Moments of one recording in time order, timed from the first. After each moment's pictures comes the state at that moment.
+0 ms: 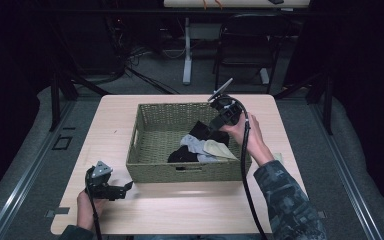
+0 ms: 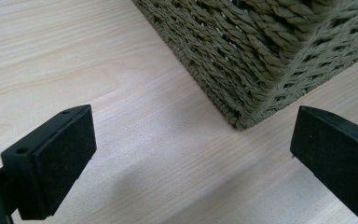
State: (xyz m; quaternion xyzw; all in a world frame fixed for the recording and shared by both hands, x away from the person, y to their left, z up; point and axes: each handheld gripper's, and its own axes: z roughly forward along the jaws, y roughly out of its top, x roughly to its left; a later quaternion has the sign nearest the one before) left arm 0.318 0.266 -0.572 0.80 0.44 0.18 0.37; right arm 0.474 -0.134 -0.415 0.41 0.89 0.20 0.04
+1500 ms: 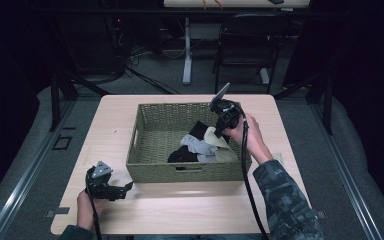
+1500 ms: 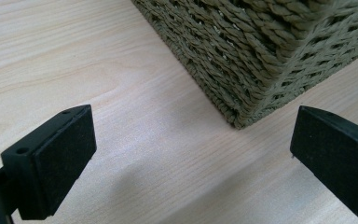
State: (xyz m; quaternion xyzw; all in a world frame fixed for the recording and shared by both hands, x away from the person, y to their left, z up) left arm 0.318 0.265 -0.572 0.80 0.44 0.18 0.36; right arm 0.484 -0.136 -0.432 0.44 0.89 0.14 0.00
